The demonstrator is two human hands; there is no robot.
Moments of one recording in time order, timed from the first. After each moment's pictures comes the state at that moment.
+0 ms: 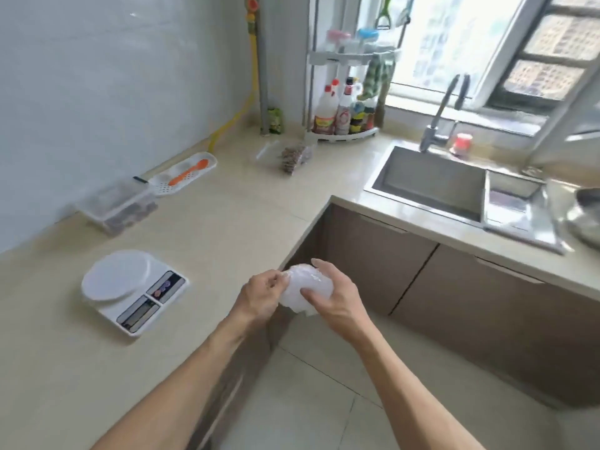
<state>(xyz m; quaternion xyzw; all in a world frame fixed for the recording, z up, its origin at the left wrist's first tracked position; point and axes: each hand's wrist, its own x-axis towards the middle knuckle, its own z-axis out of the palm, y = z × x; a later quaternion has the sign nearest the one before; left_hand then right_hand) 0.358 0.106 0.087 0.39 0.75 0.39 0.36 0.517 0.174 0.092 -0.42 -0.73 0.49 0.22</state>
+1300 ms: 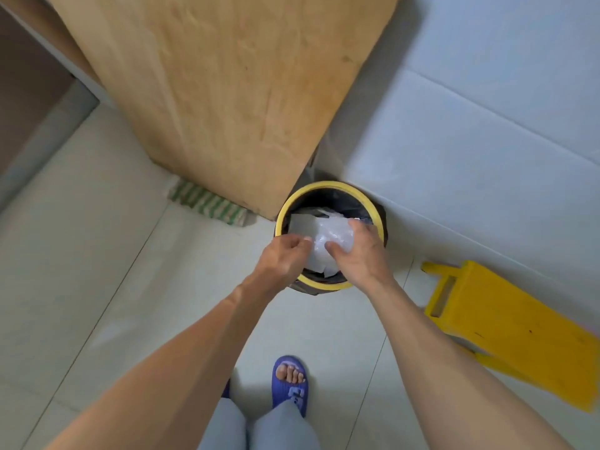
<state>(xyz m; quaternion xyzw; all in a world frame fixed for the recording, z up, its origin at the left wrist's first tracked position) 1.176 -0.044 -0.397 0.71 0.34 -0.25 0.57 1.234 -0.183 -0.398 -0.93 -0.01 0.29 0.22</state>
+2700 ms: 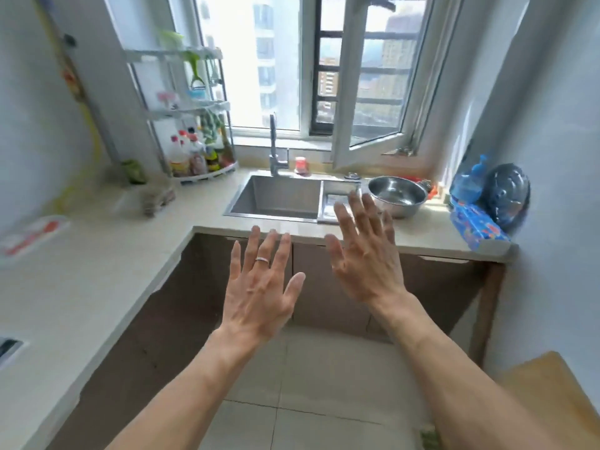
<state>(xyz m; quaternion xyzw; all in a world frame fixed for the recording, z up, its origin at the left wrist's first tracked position) 0.690 0.111 0.181 0.73 0.63 0.24 -0.11 0.872 0.154 0.218 -0.54 -0.79 -0.10 0.29</state>
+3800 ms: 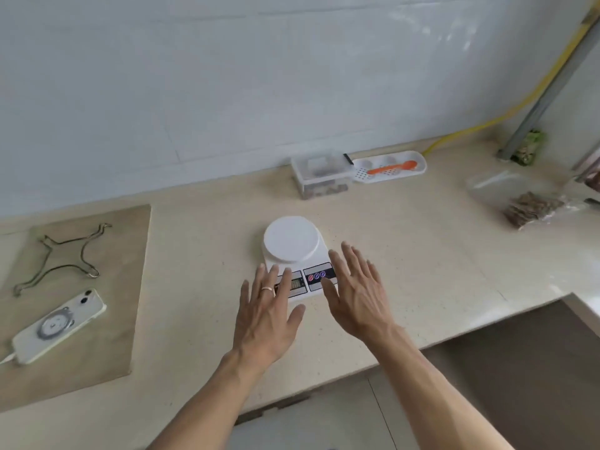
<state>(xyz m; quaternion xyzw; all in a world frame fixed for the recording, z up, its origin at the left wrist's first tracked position) 0.241 -0.018 0.047 0.23 0.97 0.11 0.03 0.273 0.158 0.067 -0.08 -0.98 0.17 0.01</state>
